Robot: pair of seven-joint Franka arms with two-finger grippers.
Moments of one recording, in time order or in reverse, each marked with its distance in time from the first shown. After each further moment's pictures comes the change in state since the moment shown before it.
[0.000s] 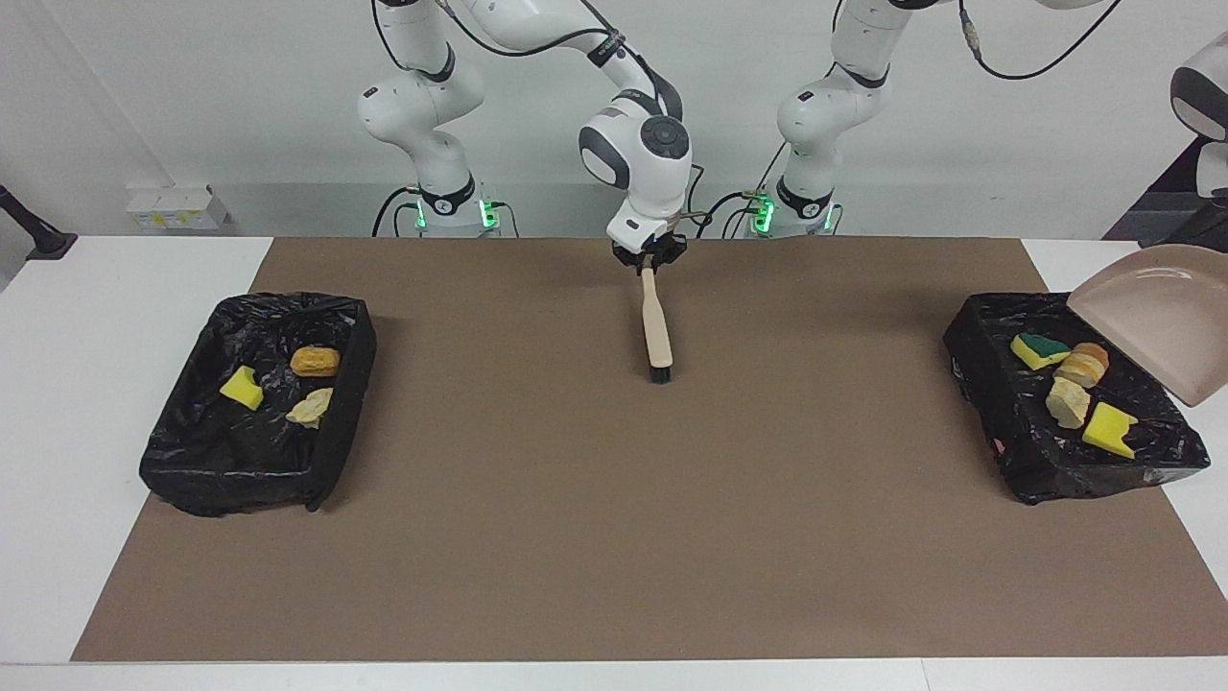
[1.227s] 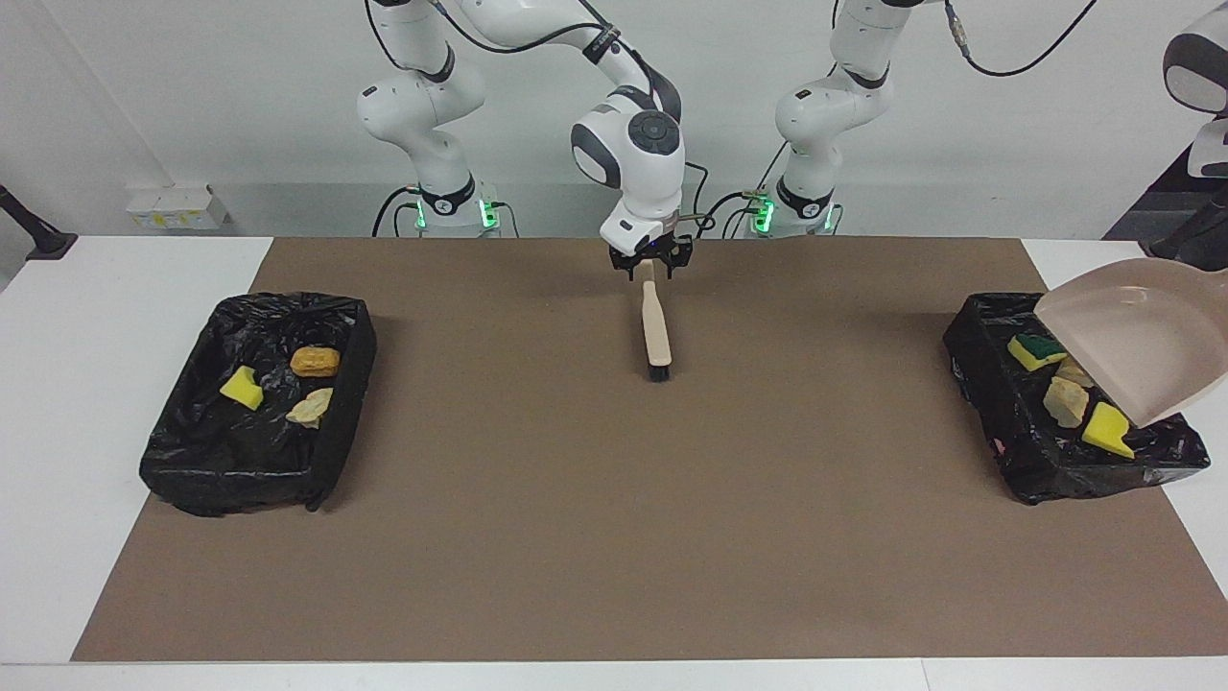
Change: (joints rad) left arm -0.178 -0.065 -0.209 0.054 -0.441 -0.219 -0.611; right arm -0.334 -0.269 -0.017 0.081 0.014 -0.250 -0.130
